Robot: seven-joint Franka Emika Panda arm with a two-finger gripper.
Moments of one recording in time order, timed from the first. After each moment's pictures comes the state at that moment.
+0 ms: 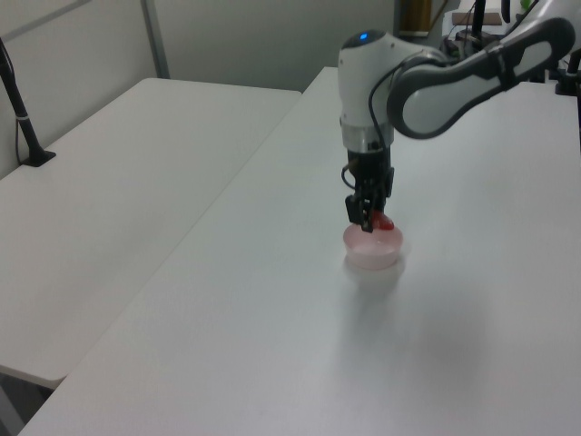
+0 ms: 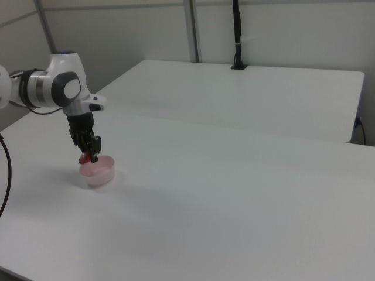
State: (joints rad) arm 0.45 0.38 -0.13 -1.68 0.07 1.99 0.48
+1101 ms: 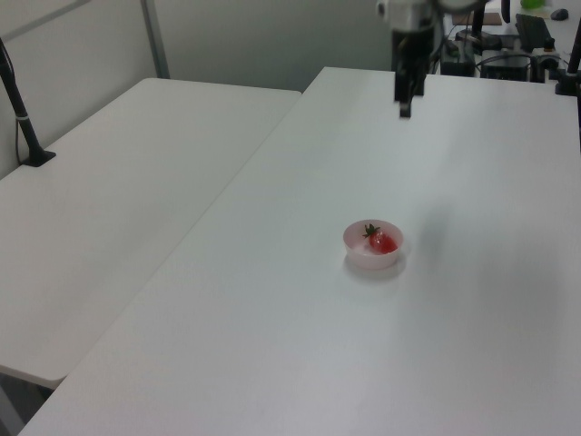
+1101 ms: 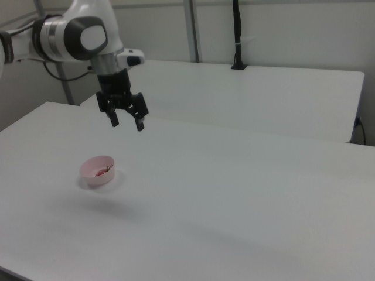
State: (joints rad) arm 0.14 0.10 -0.13 -1.65 -0.07 1.73 0.05
